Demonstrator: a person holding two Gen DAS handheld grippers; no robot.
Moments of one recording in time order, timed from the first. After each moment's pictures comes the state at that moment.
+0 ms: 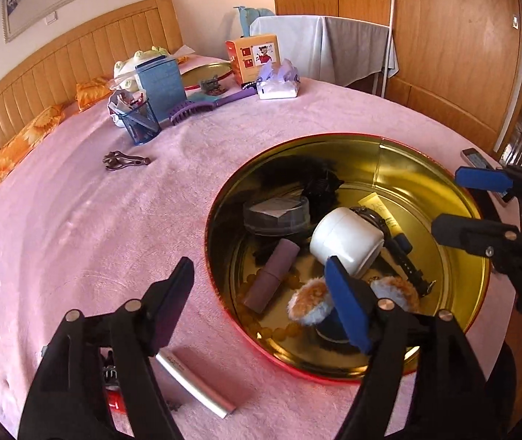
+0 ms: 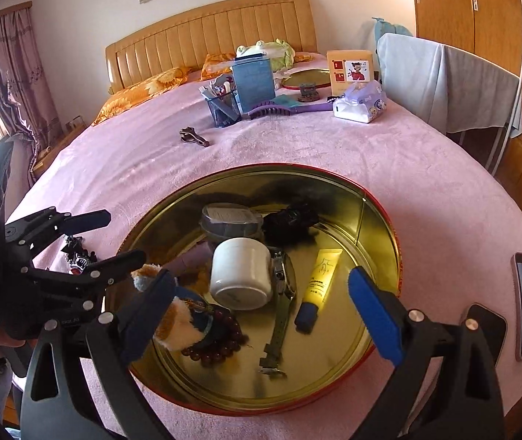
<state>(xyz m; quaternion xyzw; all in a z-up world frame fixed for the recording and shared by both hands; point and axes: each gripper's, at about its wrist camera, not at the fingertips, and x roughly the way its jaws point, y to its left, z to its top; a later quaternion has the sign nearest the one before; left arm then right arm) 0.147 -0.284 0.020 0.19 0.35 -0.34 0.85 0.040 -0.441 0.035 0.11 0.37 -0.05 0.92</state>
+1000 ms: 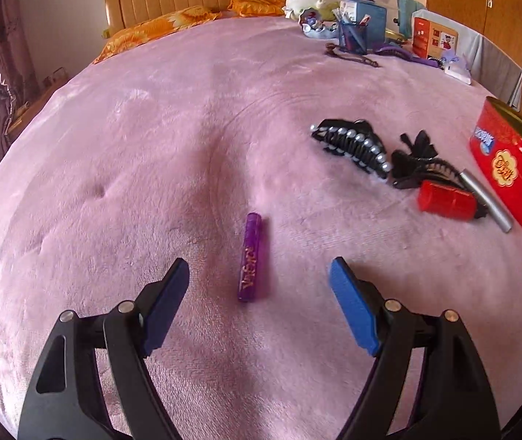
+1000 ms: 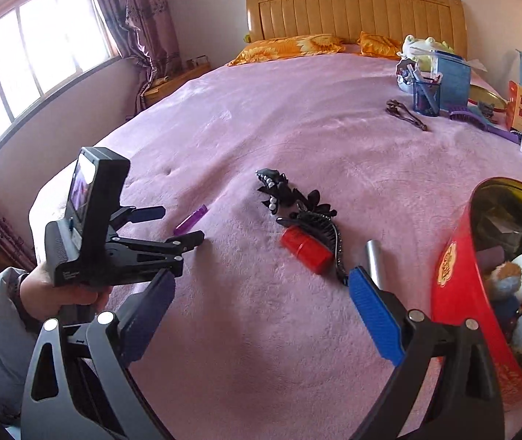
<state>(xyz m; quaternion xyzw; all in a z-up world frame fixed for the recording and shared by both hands) 0.175 0.019 -0.061 0.10 0.44 -0.12 0.88 0.077 -0.173 0.017 0.03 0.40 0.19 0.90</state>
